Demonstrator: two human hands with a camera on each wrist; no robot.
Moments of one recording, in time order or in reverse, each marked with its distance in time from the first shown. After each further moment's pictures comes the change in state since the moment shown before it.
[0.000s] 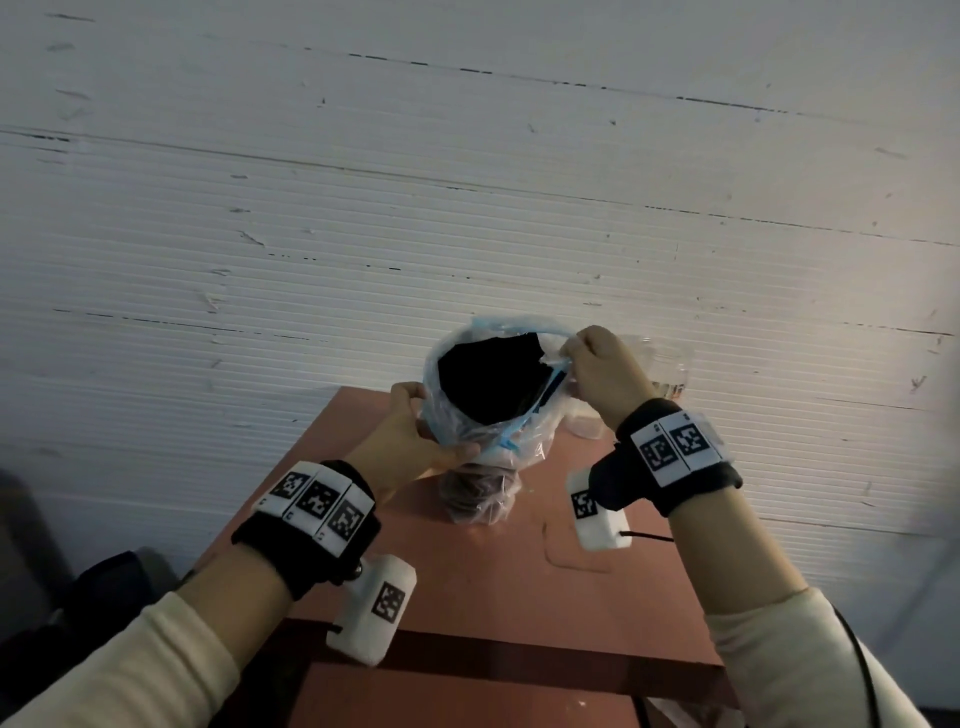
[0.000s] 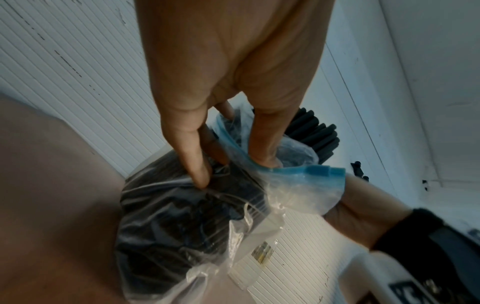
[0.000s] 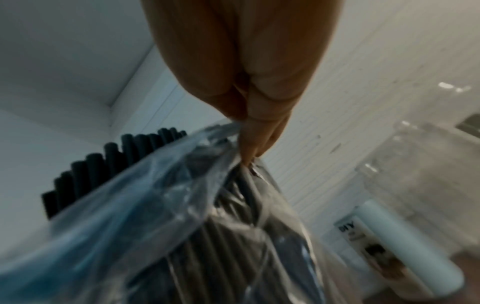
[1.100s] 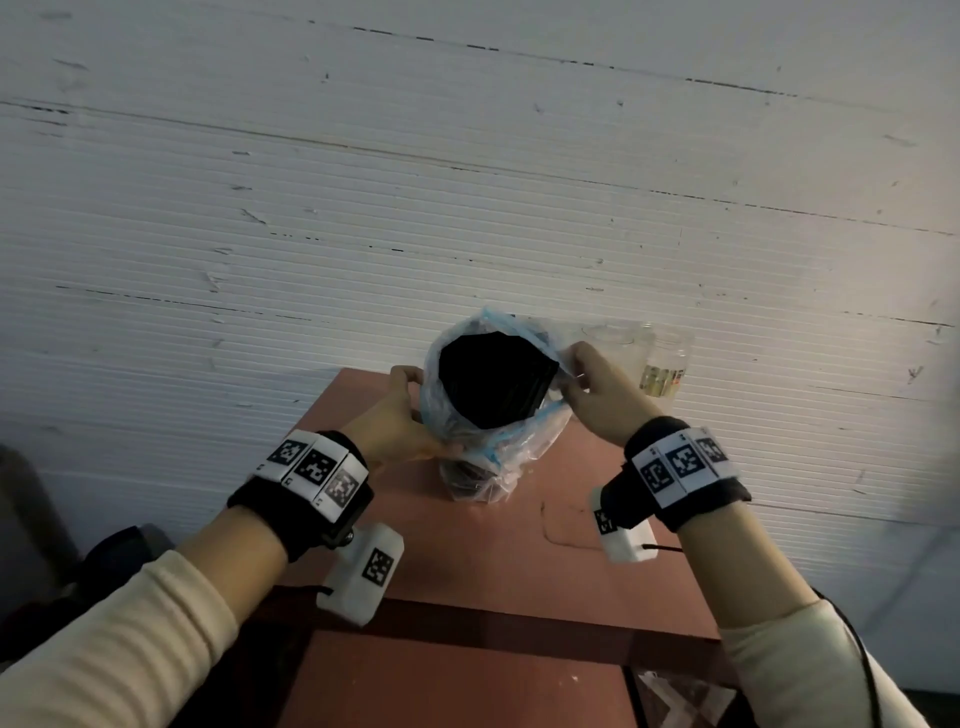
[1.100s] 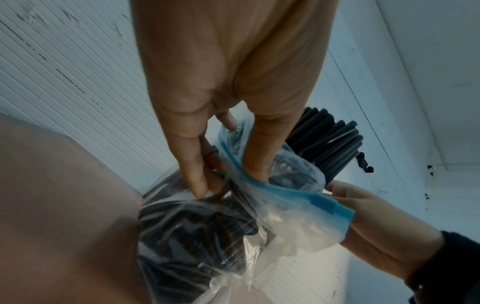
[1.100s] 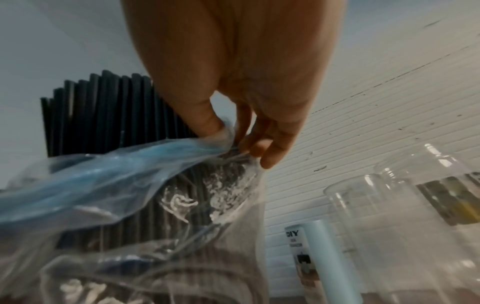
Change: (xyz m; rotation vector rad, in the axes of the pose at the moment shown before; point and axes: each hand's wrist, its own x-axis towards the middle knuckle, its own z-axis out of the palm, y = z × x) left_hand -0.011 0.009 -0.009 0.197 -0.051 -0.013; right_hand -0.023 0.028 -0.002 -0.342 -0.177 -0.235
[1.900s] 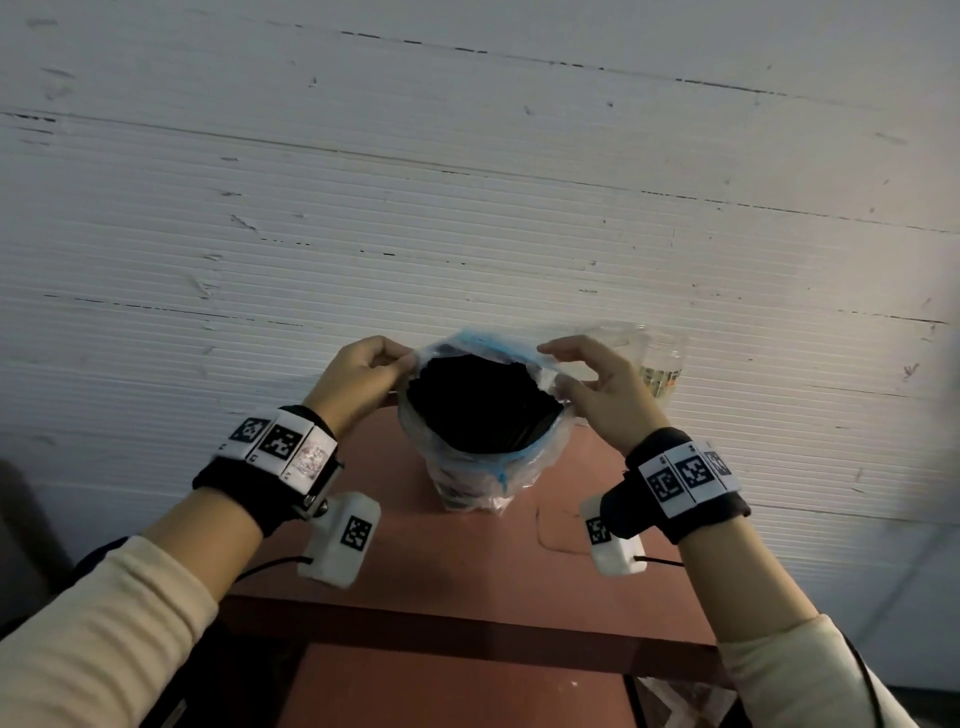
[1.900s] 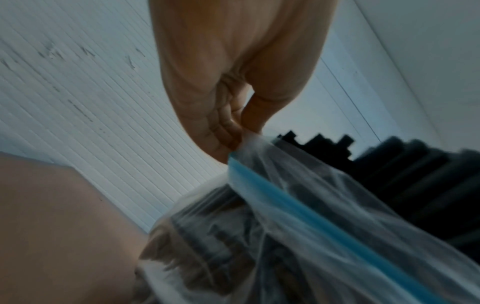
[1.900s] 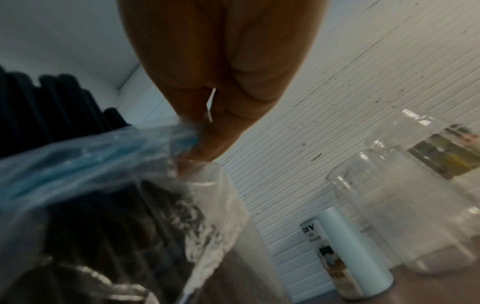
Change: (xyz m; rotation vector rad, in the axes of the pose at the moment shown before) left_hand 0.024 0.012 -0.028 -0.164 0.266 0.152; right_hand -0.011 0.004 -0.006 0.405 0.101 -0.079
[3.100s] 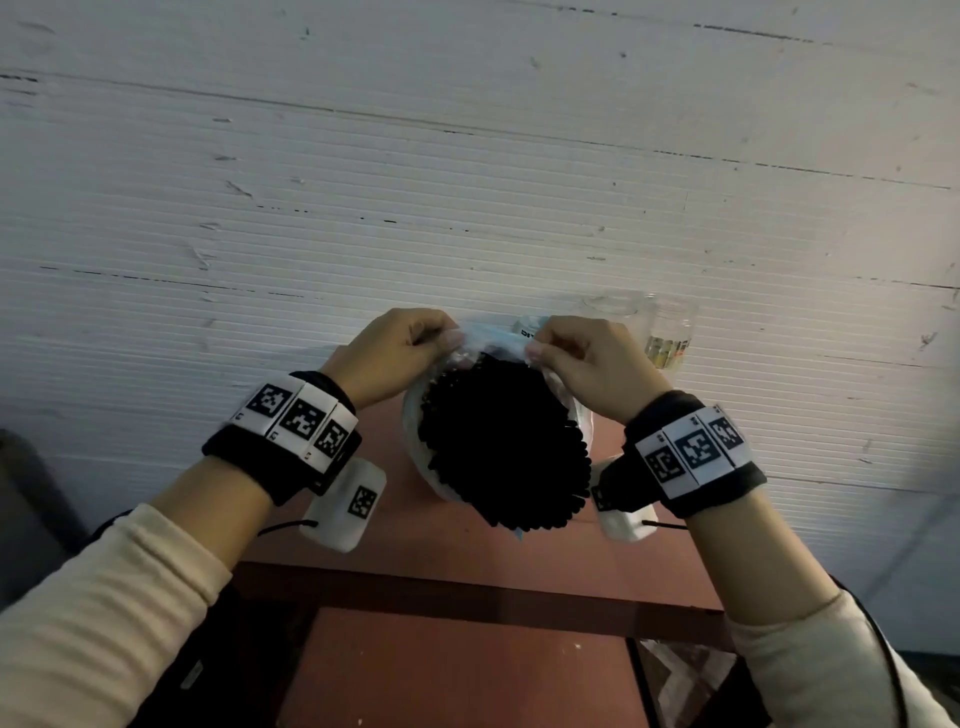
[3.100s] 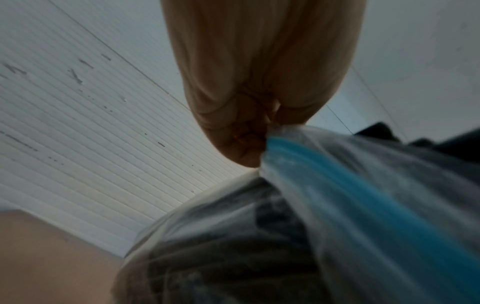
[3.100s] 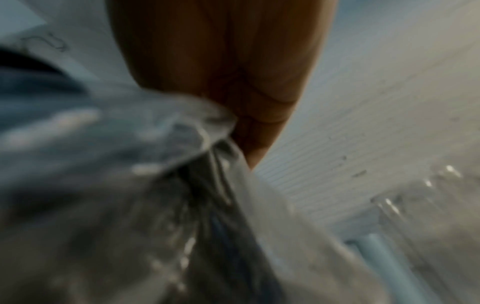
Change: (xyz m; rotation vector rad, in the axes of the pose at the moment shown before) left_hand -0.010 0.016 0.008 0.442 -0.276 0.351; right_hand 0.001 -0.022 0.010 -0.332 -0.102 -0.123
